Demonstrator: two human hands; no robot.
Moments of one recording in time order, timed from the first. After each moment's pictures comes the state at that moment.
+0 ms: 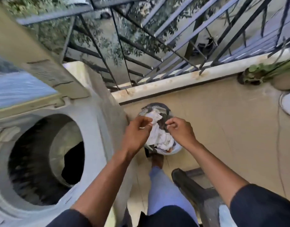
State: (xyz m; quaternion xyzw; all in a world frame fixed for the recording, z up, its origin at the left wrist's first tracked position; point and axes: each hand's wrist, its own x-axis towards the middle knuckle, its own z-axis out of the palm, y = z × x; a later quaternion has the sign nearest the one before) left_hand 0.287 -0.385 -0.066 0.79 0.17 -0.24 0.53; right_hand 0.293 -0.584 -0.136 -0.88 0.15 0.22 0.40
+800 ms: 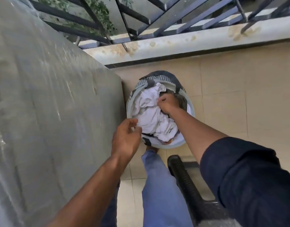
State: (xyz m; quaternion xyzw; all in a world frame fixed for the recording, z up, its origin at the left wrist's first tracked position) left_hand 0.292 -0.425 -0.261 0.74 0.43 -0.28 0.44; right_hand 0.414 -0.571 -0.439 -0.82 0.19 0.42 0.34
